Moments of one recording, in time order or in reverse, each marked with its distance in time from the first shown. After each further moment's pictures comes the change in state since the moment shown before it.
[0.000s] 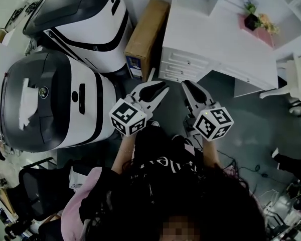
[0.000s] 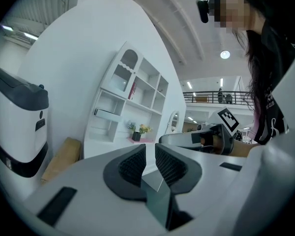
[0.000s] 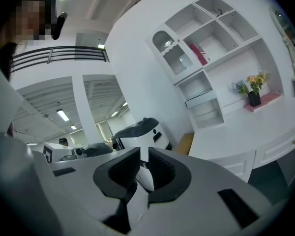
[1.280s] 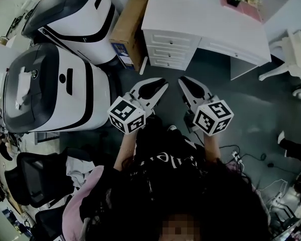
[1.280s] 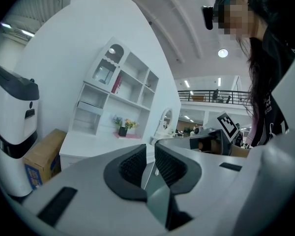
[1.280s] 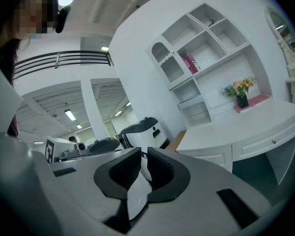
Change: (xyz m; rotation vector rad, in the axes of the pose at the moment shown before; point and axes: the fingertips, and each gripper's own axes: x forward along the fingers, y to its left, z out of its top) left arm 0.038 -0.192 -0.042 -0.019 0.018 -0.022; right arm -0.190 -0.033 -0.031 -0.009 0.012 0.041
